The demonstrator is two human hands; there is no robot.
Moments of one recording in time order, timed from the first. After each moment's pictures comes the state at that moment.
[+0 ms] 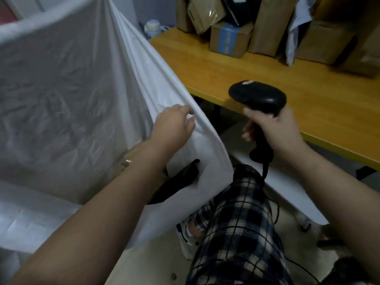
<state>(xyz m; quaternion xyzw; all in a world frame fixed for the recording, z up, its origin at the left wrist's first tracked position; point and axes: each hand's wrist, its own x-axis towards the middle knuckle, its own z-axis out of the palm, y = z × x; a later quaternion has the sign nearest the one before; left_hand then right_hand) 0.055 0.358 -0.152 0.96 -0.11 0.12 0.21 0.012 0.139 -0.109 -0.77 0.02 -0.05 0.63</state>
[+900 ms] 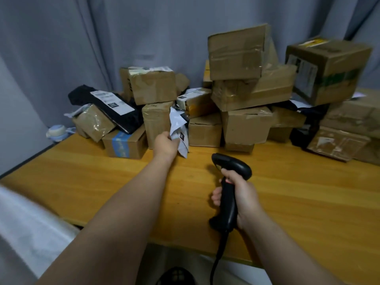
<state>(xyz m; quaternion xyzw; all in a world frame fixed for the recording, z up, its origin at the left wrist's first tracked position) 0.266 0.092 -0.067 0.85 -0.06 0.04 0.52 0.072 -0.015 -0.083 -0.51 0.28 -0.10 0.81</state>
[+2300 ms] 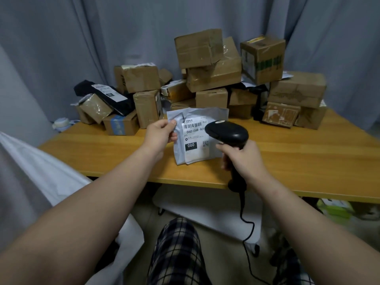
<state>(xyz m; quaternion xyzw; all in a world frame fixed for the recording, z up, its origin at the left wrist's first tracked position) 0.080 0.113 -0.033 0.71 -0.13 -0.04 0.69 -0.059 -0.045 -0.061 -0.73 0.13 -0.27 0.61</state>
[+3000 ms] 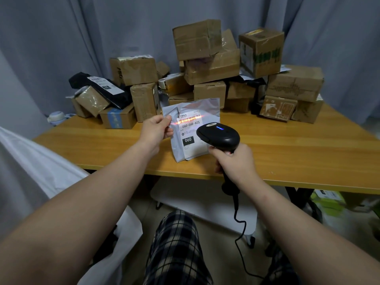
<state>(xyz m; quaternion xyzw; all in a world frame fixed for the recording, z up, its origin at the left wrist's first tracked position) 0.074 0.119 -0.036 0.71 -0.11 -0.04 0.70 -0.067 -0.027 -0.078 -0.78 0.15 -0.29 0.53</state>
